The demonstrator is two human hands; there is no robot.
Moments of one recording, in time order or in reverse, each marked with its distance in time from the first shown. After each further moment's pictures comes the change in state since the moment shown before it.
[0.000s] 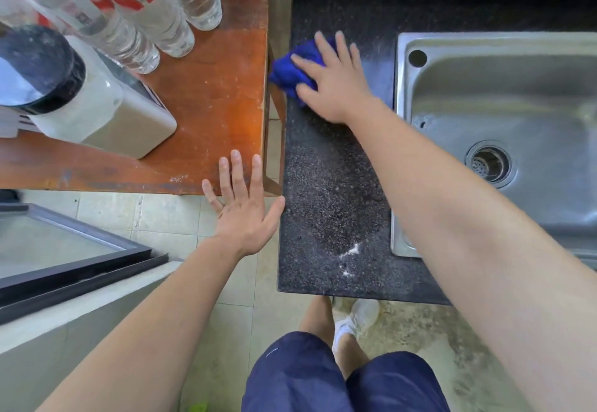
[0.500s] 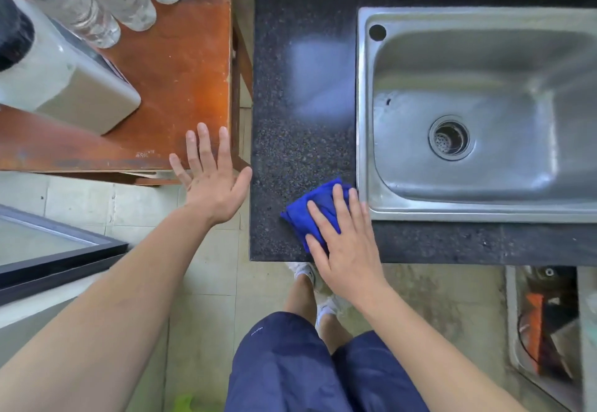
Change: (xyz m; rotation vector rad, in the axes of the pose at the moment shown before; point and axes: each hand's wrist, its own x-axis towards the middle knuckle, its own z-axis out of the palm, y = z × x) left_hand 0.001 0.000 0.004 0.014 0.051 -0.023; right_hand -0.304 -0.037 0.102 0.126 0.061 0.119
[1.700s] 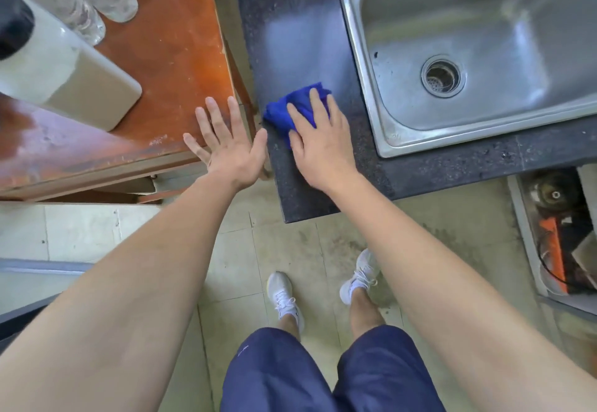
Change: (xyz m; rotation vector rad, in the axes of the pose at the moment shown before) left_hand 0.004 -0.007 0.001 -0.039 0.044 0.092; right_hand 0.097 -0.069 0.005 -0.041 0.269 0.212
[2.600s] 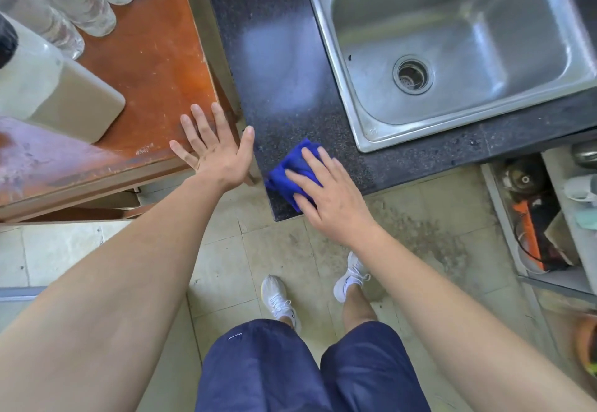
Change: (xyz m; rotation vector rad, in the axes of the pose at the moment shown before) left_hand -0.001 0.000 -0.008 -0.065 -0.085 0.014; right_hand -0.102 0.031 0.002 0.036 -0.118 -0.161
